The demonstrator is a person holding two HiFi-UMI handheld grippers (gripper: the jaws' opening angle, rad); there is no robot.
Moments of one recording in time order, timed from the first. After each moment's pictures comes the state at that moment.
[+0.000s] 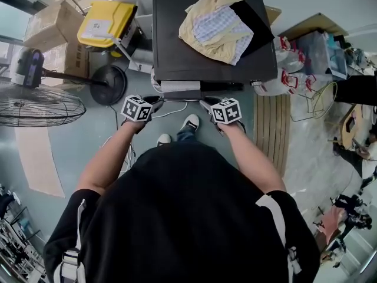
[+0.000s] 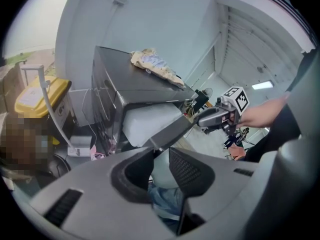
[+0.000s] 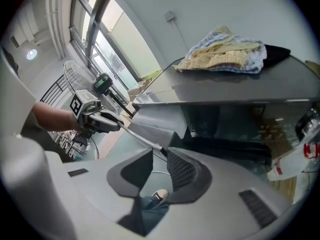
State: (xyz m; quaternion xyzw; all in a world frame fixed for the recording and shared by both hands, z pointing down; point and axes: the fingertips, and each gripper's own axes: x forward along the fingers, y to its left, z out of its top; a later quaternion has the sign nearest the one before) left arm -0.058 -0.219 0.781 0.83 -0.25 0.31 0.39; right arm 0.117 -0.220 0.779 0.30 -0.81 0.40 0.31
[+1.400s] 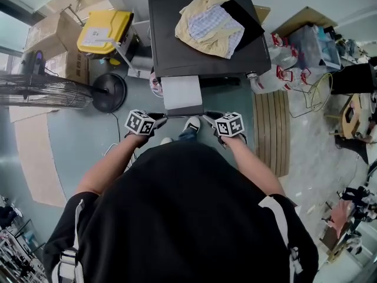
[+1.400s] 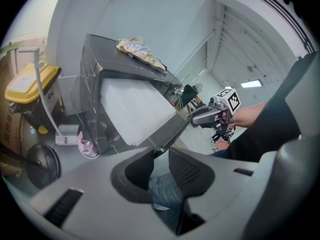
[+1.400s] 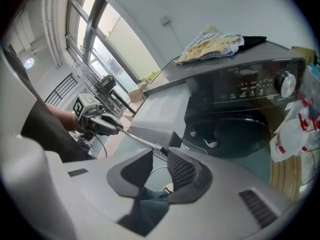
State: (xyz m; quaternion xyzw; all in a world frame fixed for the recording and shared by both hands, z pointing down) left arm -0.047 -0.122 0.776 0.84 -0.18 0.31 0.41; right arm 0.129 -0.122 0.777 0.31 -0.80 0.43 0.28
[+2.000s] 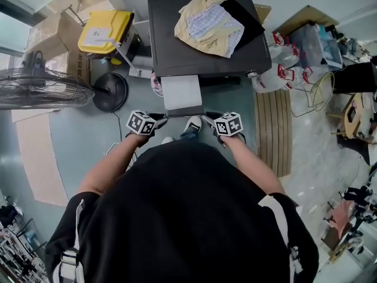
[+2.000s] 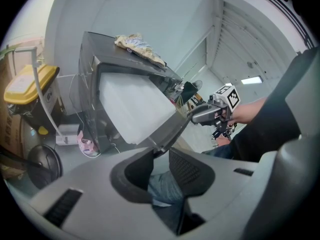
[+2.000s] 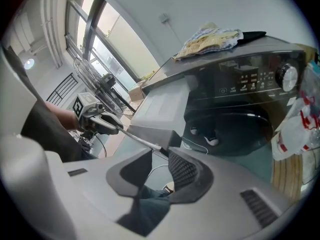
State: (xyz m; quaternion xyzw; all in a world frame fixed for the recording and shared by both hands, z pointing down) left arm -0.045 -0.115 0.786 0.83 -0.17 0.33 0.41; right arm 0.130 -0.117 0.789 0.31 -0.80 0.43 0.29
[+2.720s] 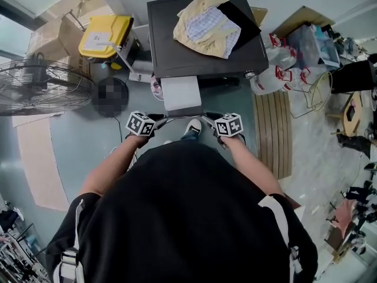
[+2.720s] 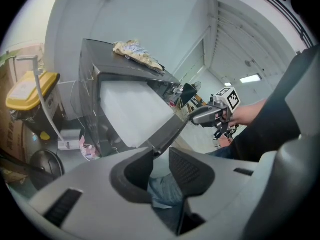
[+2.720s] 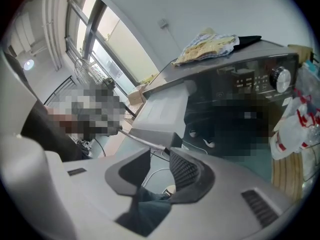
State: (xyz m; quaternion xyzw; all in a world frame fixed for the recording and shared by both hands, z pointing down) left arm -0.049 -0.117 0.776 0.84 -0.18 0.32 0.39; right arm 0.131 -0.114 0.779 0.32 -0.80 0.43 0.26
